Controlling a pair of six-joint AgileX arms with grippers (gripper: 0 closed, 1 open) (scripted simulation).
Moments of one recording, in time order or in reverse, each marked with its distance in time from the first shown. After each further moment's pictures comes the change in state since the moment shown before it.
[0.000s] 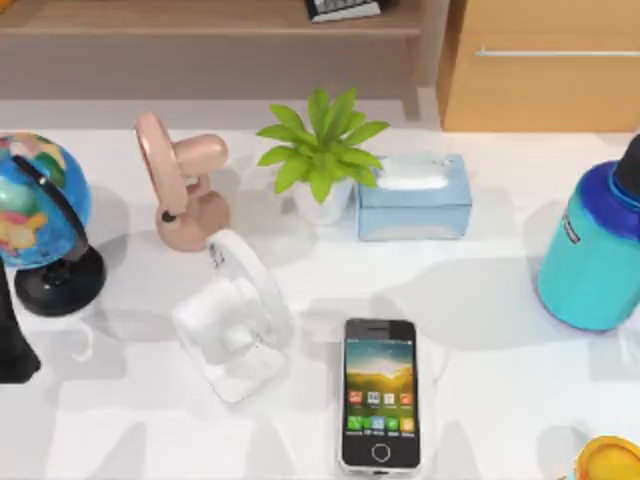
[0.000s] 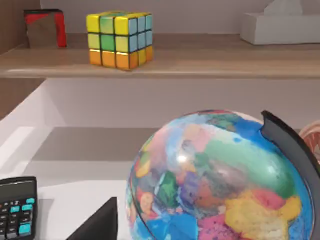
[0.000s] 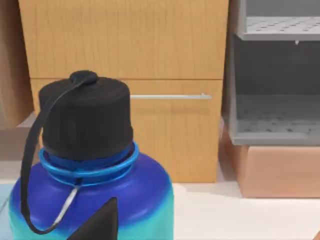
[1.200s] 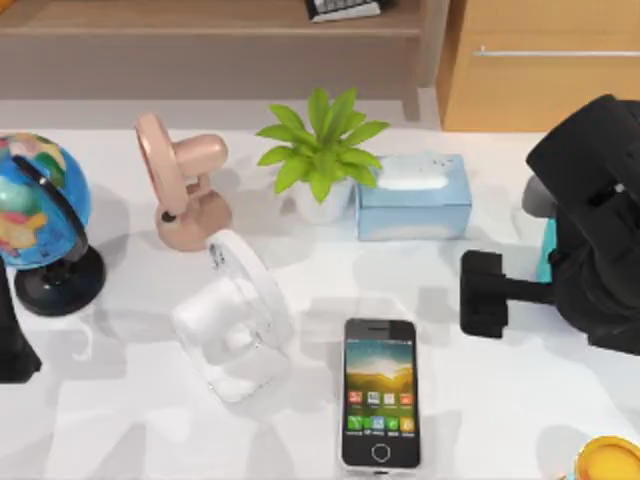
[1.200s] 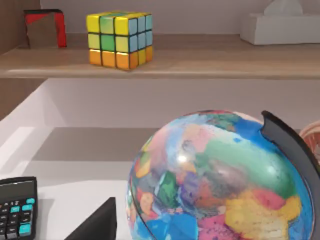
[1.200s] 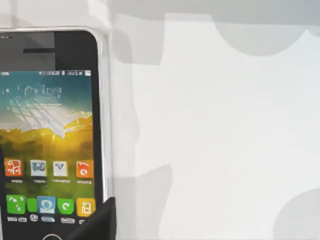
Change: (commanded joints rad) left arm 0.000 0.000 0.000 0.000 0.000 0.000; right arm 0.605 1.416 0.985 -0.859 0.044 0.683
